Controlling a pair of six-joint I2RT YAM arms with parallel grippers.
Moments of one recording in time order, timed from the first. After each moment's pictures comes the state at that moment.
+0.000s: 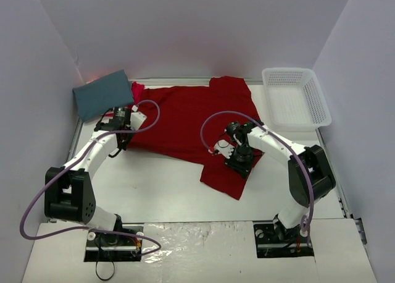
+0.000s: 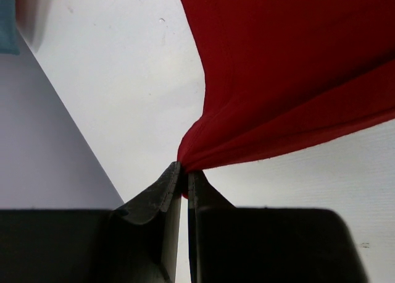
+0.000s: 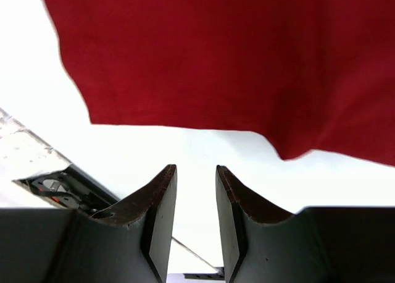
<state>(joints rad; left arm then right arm) -0.15 1.46 1.05 -0.61 -0.24 0.48 0.49 1.66 1.14 -1.07 -0.12 -0.59</state>
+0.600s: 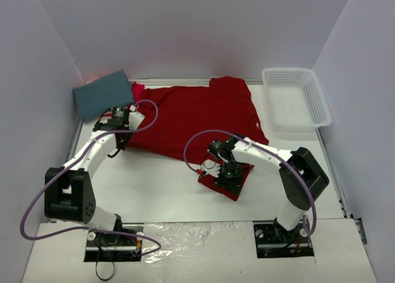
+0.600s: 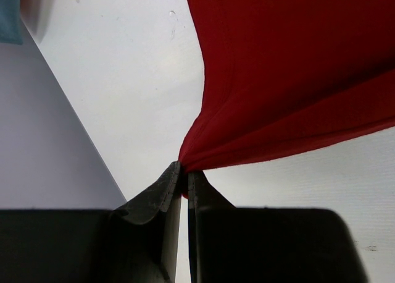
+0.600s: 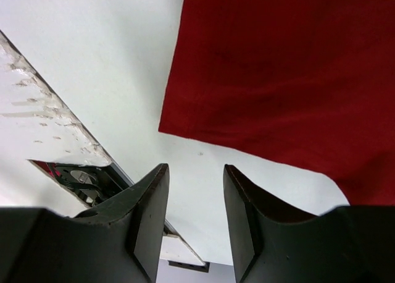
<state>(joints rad) -0.13 1.46 1.05 -0.60 -0.25 0.48 0.75 1.67 1.06 -1.09 -0.15 -0.58</state>
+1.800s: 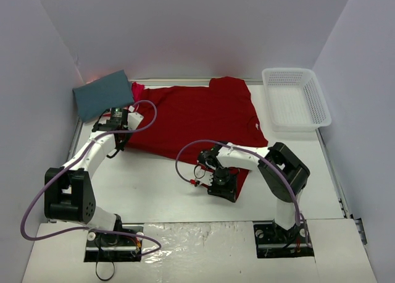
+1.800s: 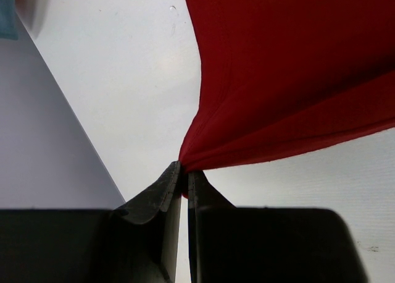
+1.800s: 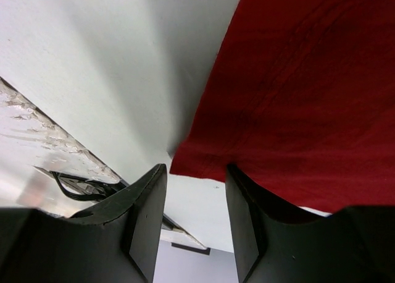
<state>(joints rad) -0.11 1.46 1.04 -0.59 -0.24 0.48 0.86 1.84 1.08 -1.06 -0.13 -0.52</state>
